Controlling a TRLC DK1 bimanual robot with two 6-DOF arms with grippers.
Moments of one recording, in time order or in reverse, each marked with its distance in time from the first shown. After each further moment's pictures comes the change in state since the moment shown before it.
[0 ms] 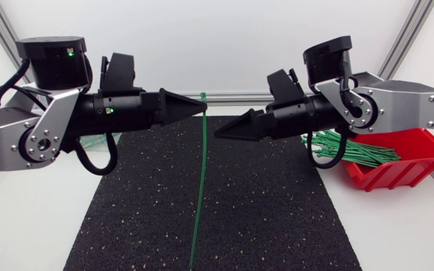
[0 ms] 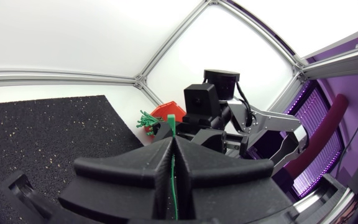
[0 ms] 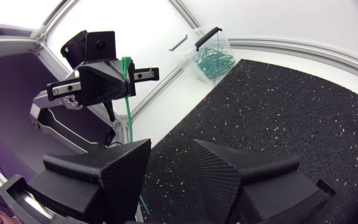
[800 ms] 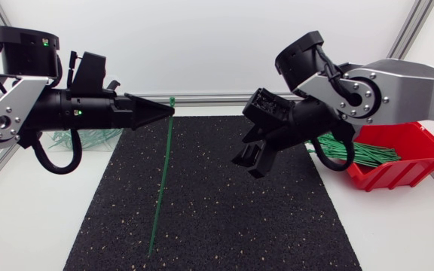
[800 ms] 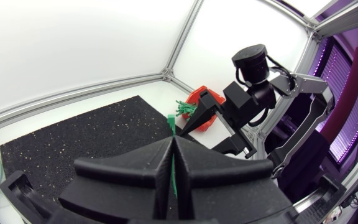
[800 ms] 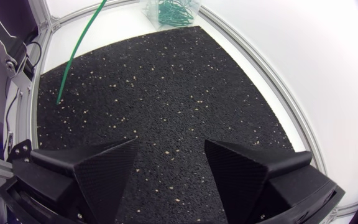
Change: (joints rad) left arm 0.147 -0.073 0.054 -0.384 -0.008 0.492; right arm 0.152 -0.041 0.089 -0.396 0.719 -0.666
